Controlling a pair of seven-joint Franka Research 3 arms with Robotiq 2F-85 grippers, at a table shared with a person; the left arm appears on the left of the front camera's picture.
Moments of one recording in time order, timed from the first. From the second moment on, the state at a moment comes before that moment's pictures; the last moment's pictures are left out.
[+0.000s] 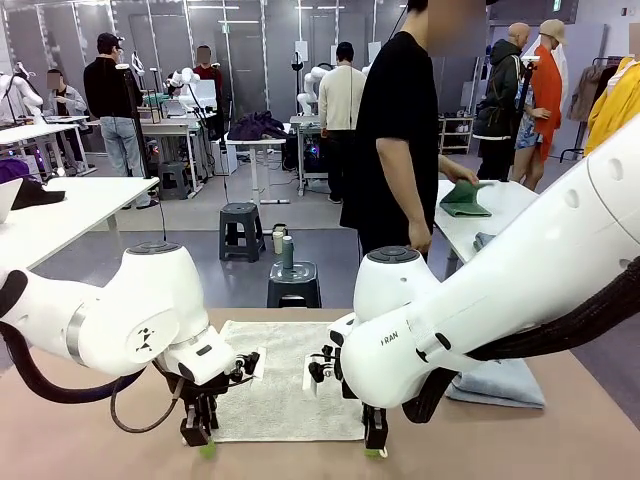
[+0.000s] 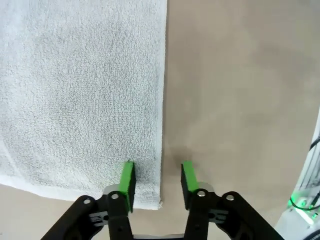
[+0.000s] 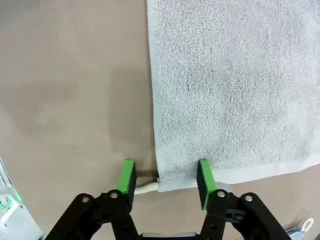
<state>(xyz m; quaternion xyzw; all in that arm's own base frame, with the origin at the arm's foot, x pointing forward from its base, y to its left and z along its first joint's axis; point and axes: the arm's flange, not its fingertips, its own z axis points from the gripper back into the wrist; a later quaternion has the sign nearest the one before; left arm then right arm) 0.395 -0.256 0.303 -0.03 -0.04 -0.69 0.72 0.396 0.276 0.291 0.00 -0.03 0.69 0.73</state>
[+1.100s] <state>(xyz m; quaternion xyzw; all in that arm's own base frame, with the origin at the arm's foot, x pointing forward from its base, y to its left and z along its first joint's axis) 0.402 -0.268 0.313 -0.04 -0.03 -0.69 0.72 0.399 0.276 0.300 0.00 -0.03 0.68 0.73</state>
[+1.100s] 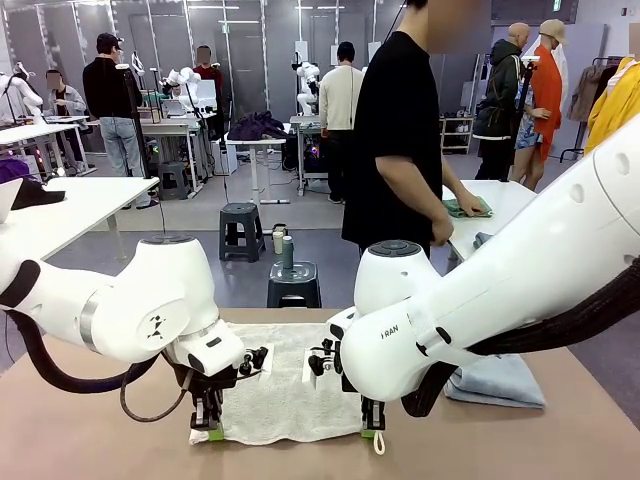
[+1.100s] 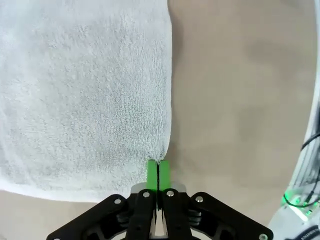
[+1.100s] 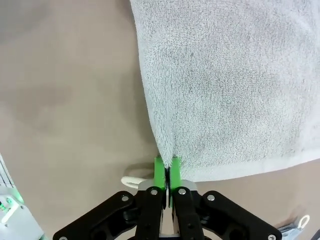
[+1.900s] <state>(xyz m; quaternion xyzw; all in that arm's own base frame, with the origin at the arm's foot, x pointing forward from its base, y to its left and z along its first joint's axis) 0.401 -0.267 0.309 -0.04 -0.02 -0.69 0.72 0.398 0.276 0.299 0.00 -0.03 0.68 0.73</state>
